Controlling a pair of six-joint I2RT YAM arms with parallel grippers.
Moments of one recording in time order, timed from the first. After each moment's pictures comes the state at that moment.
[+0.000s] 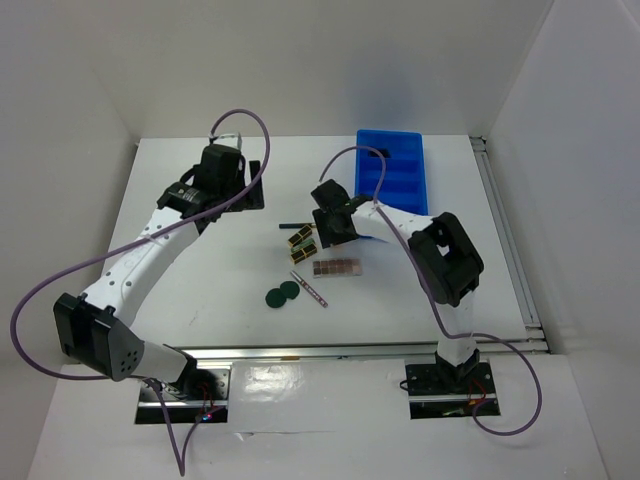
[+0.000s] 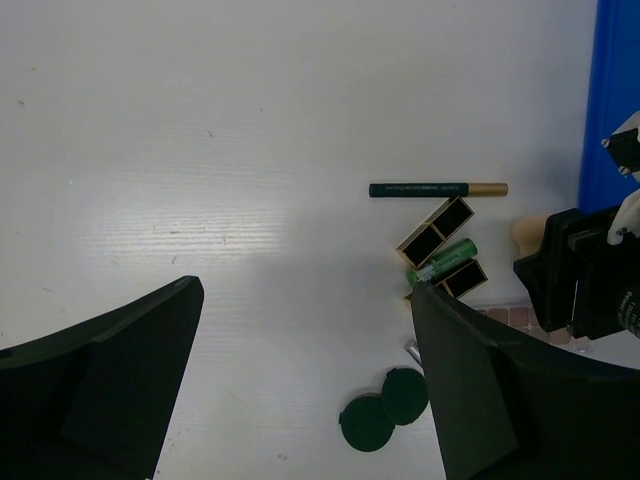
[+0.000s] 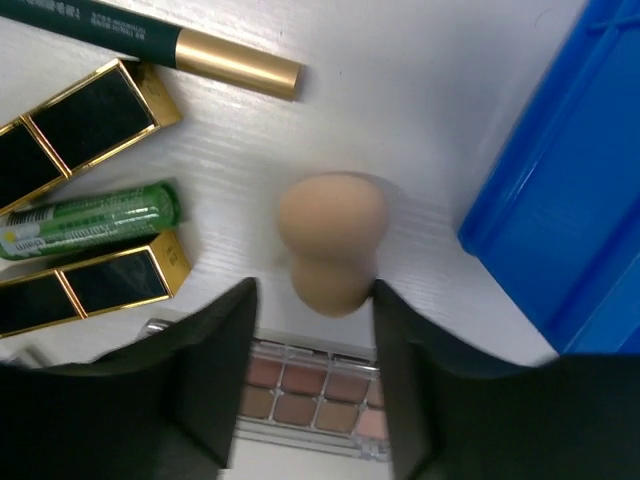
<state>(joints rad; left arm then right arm) -0.39 1.40 1.38 -0.67 -0.29 -0.35 0.65 1.98 1.41 -0.50 0.20 0.31</state>
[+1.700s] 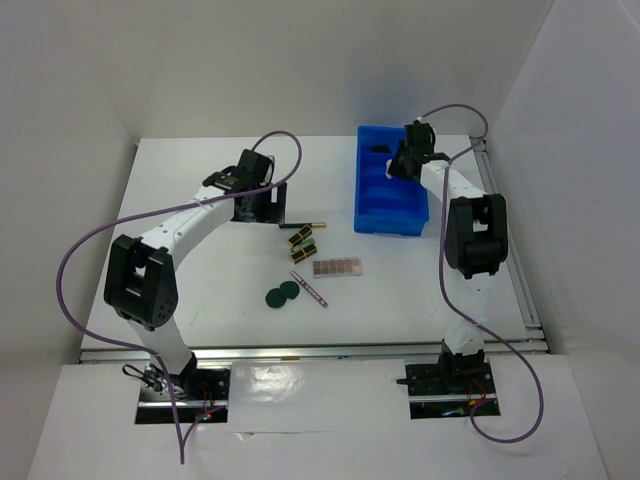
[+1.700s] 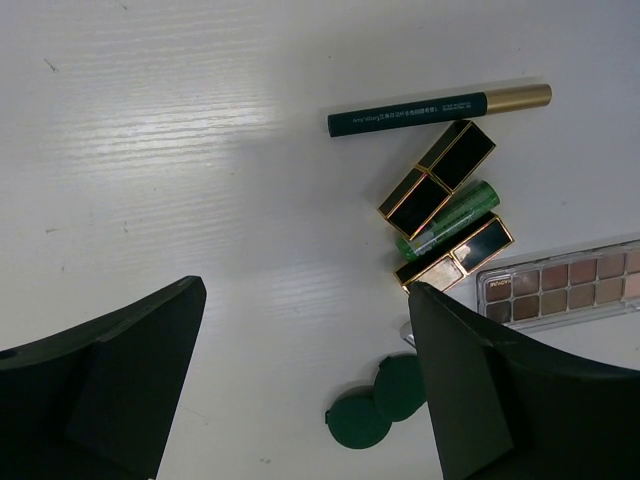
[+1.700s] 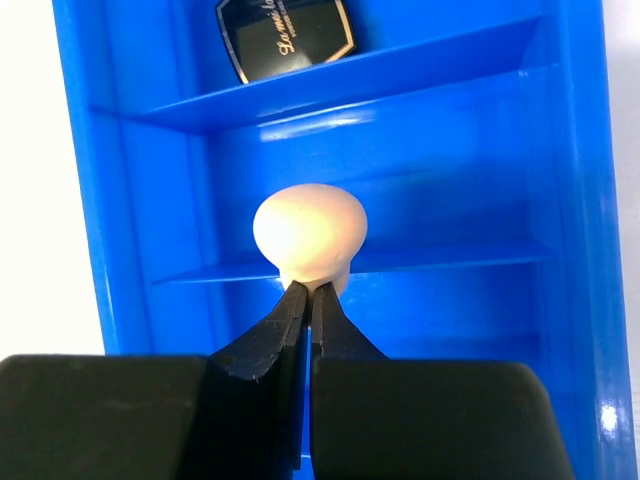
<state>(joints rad) -0.39 1.73 1.43 -0.69 -0.10 -0.32 0.12 2.12 1.68 -0.27 0.05 0.46</state>
